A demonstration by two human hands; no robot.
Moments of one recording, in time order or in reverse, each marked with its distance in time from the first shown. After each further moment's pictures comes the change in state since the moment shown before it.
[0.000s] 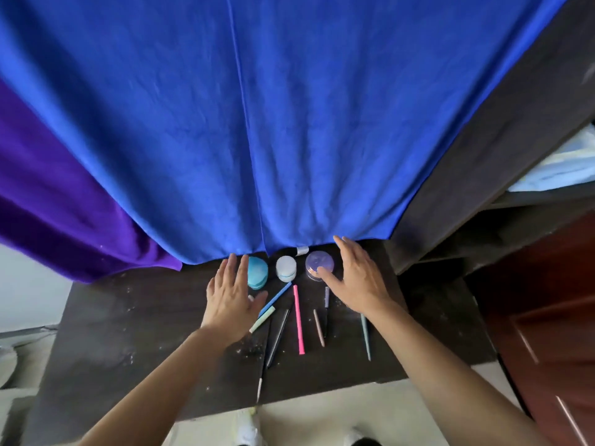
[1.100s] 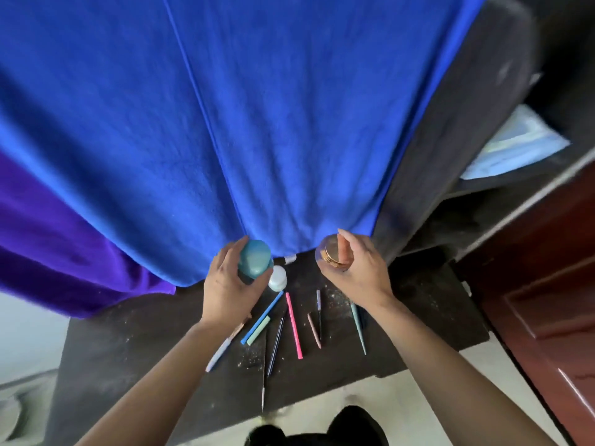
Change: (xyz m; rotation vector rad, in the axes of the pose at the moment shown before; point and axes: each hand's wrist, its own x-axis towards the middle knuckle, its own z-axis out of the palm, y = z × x) left_hand 0.010 0.055 -0.055 -0.400 0.281 0.146; right_hand -0.018 -0.006 -0.039 0.240 0.356 0.155
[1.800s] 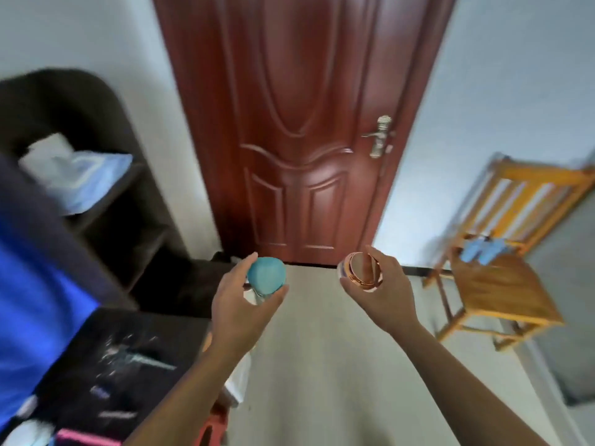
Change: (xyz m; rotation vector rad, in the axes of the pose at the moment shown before) left_hand -0.259 0.239 0.097 -0.513 -0.819 0.726; right_hand -0.447 0.049 -0.262 -0.149 0.989 0.769
